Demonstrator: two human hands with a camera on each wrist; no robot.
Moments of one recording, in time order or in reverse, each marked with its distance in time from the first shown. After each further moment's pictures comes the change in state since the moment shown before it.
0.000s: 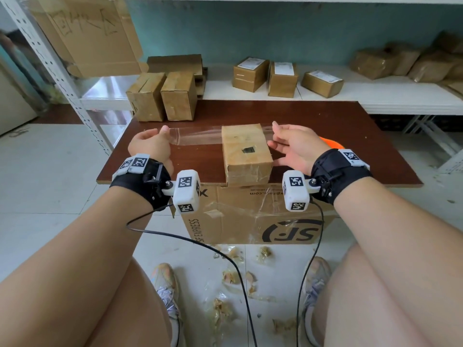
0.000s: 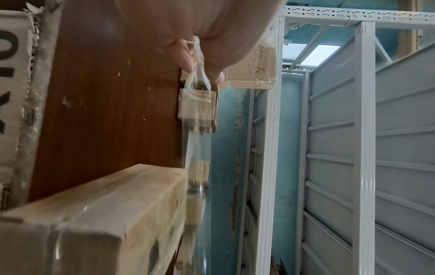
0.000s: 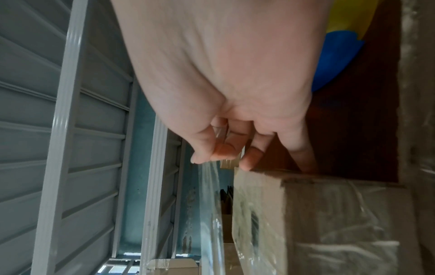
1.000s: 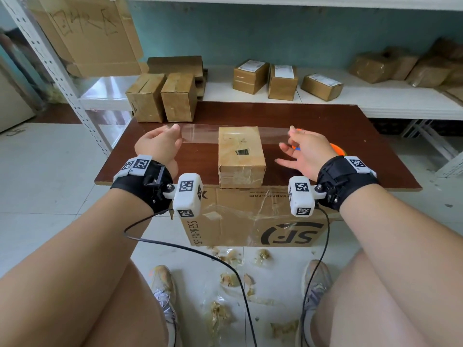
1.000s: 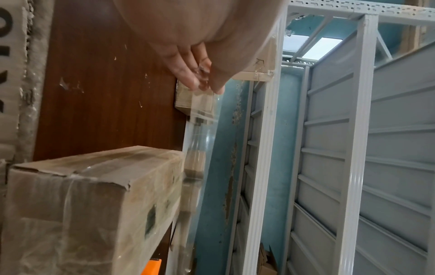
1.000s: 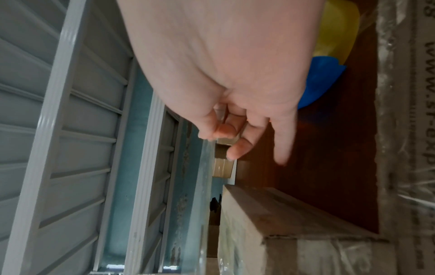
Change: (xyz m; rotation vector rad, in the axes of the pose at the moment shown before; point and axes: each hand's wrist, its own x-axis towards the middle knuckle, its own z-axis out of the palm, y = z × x) left_hand -0.002 -0.005 0.012 -0.268 -0.065 -0.042; right_hand 0.012 0.005 -0.024 0.069 0.168 -0.030
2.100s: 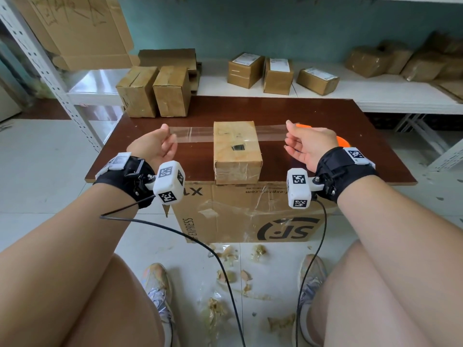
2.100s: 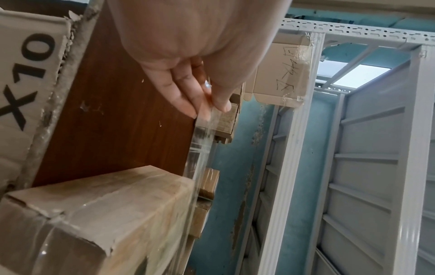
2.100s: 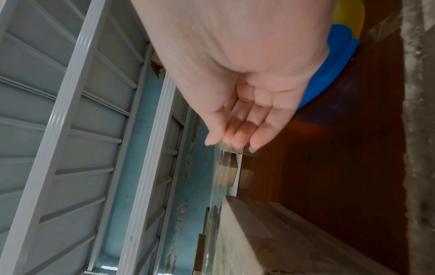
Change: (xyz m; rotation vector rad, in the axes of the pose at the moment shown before) left_hand 0.029 0.001 -0.008 -0.108 -0.172 -0.357; right_hand 0.001 -0.003 -0.004 -0.096 0.212 -0.066
